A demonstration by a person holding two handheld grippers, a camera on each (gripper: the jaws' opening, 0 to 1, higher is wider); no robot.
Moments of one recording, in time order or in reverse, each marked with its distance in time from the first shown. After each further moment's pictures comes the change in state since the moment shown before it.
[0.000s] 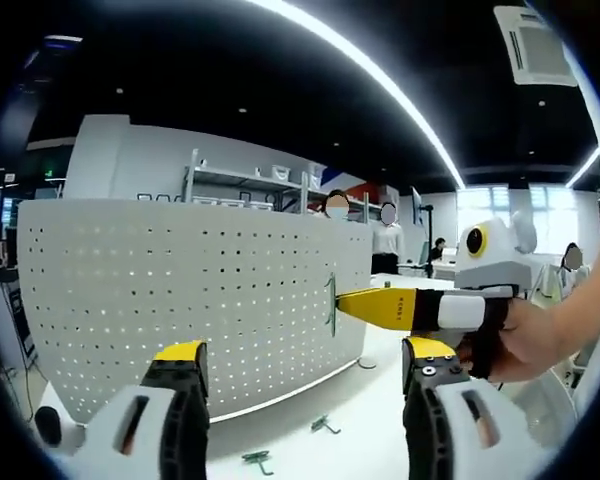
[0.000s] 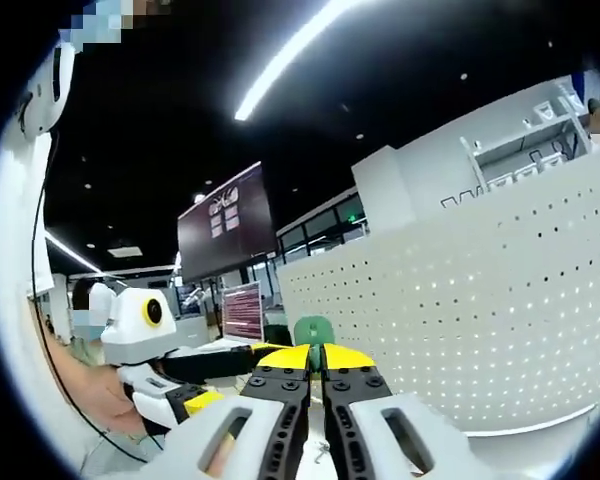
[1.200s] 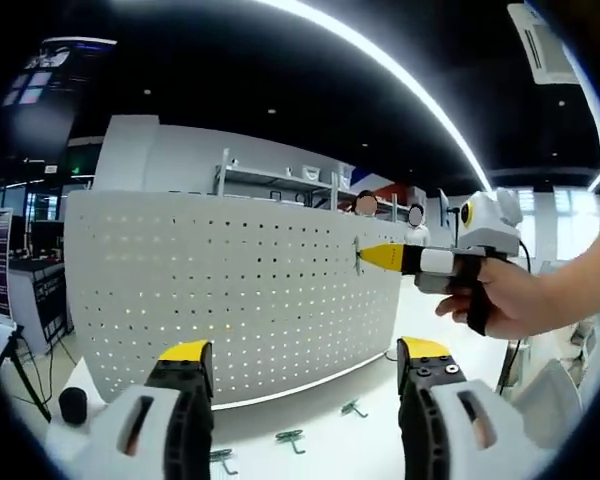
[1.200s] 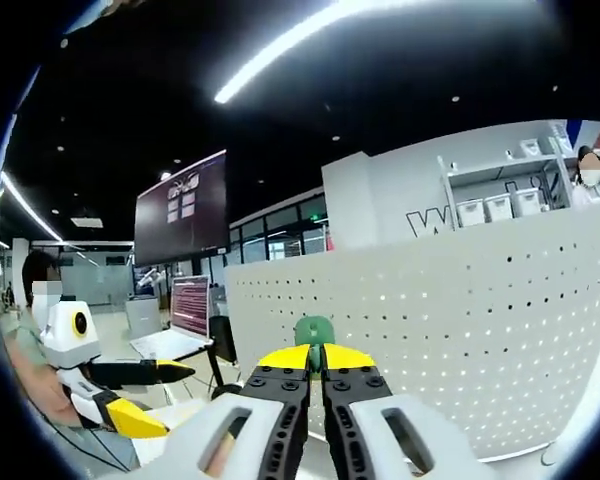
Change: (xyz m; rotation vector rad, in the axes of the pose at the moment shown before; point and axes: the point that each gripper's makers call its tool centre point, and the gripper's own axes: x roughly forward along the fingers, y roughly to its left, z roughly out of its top) left arm -0.045 0.042 -0.009 -0.038 -0.008 0.130; right arm 0.028 -0.045 0.027 -0.110 0.010 -0.172
